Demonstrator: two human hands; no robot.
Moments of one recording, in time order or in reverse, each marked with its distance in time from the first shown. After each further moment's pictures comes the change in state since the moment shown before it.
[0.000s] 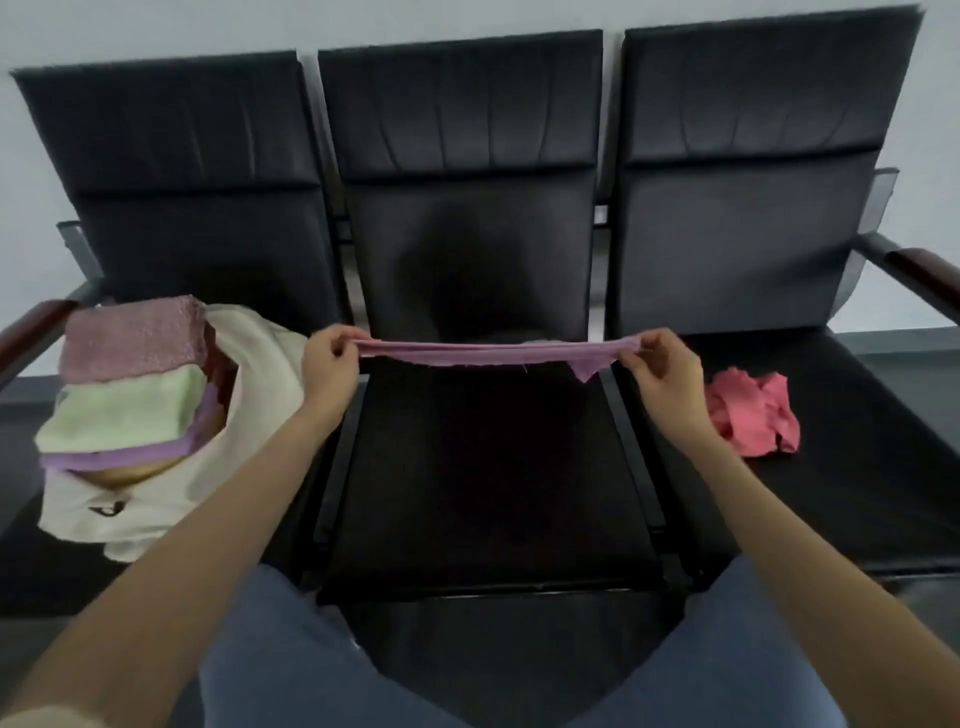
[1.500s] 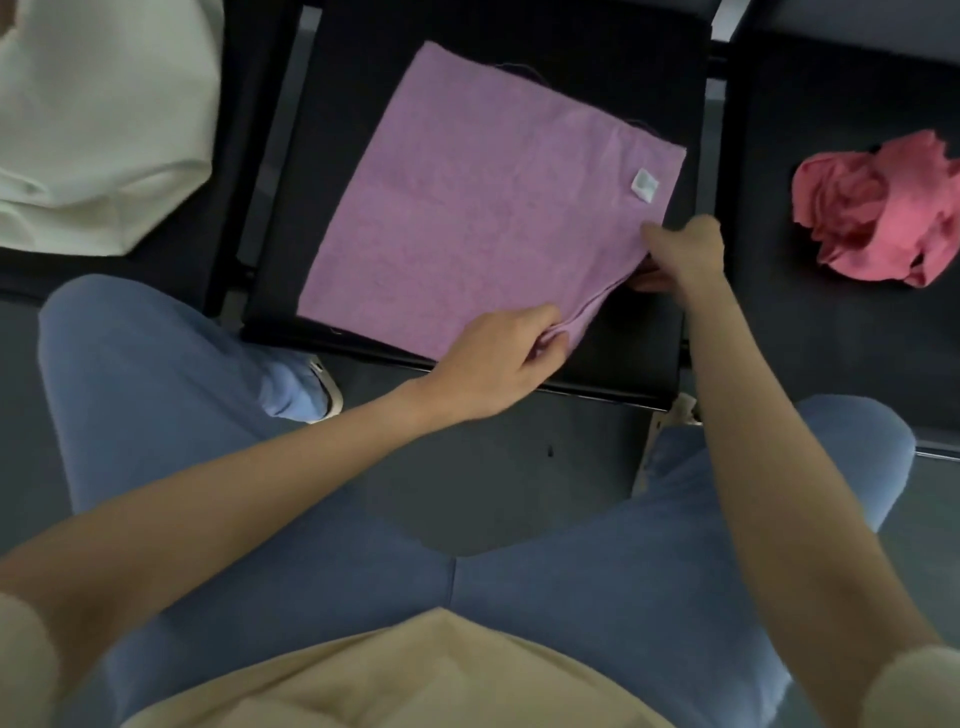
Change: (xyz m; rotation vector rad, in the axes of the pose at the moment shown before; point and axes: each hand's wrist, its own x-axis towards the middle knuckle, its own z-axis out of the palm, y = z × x) left_hand -0.226 -0.049 0.134 0.159 -0.755 0.218; right_hand -0.024 0.185 0.079 -0.239 -0.237 0.881
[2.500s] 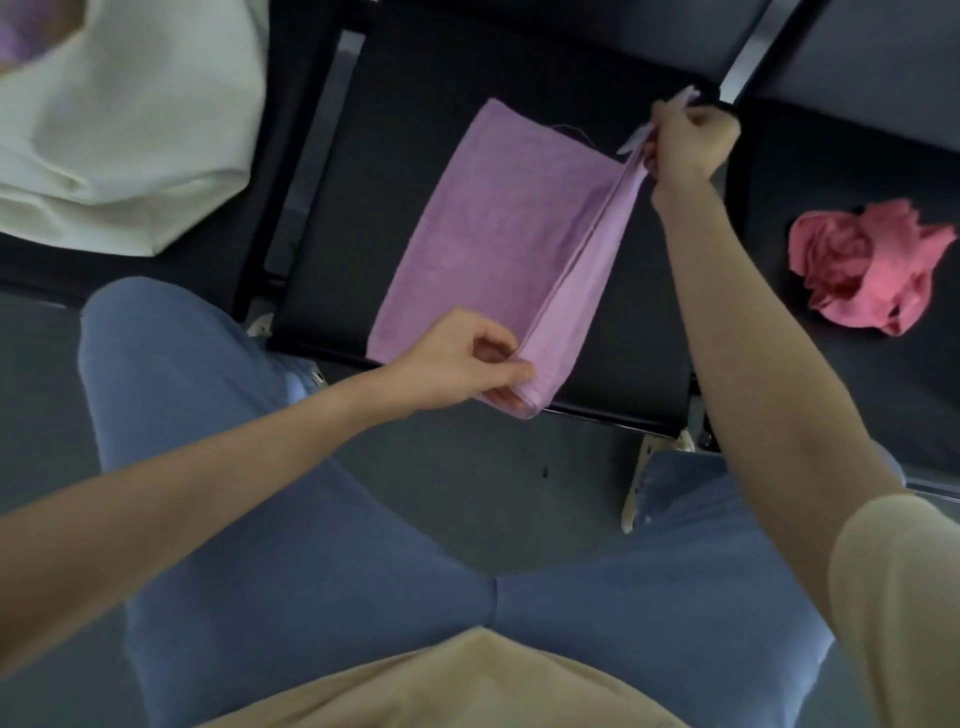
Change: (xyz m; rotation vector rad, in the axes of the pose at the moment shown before) left_hand -0.026 -0.023 -0.064 -0.707 -0.179 -0.485; right_hand 0.012 -0.122 0.044 0.363 0.200 -0.310
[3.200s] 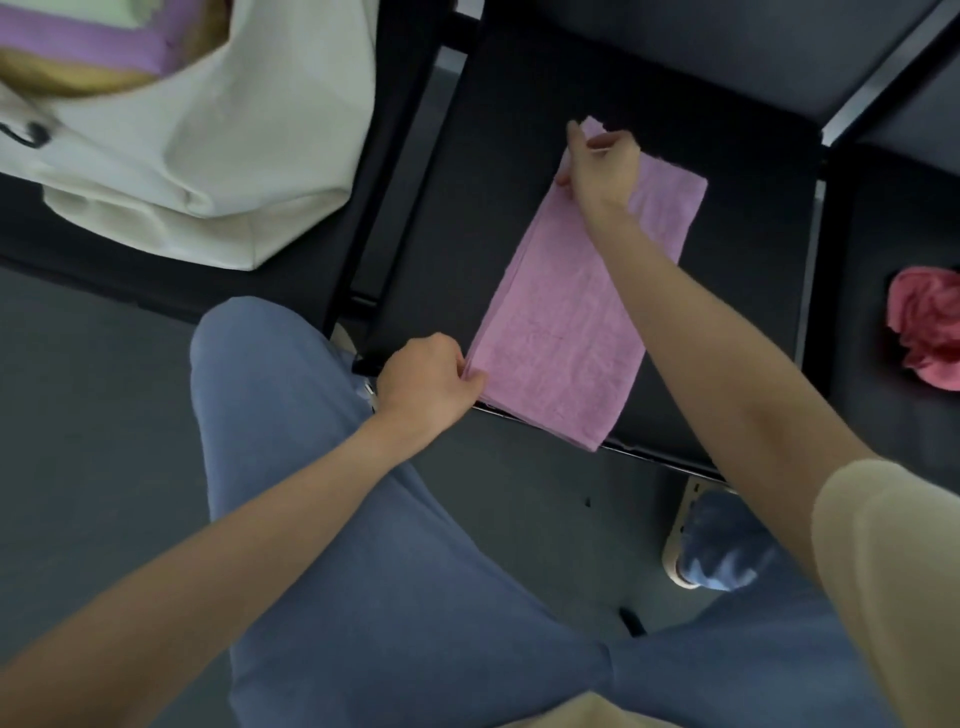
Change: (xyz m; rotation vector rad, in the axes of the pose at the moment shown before) left_hand -0.012 -0.065 -0.090 0.707 0.502 -0.249; right_hand -0.078 0.013 0.165 -0.377 -0.210 -0.083
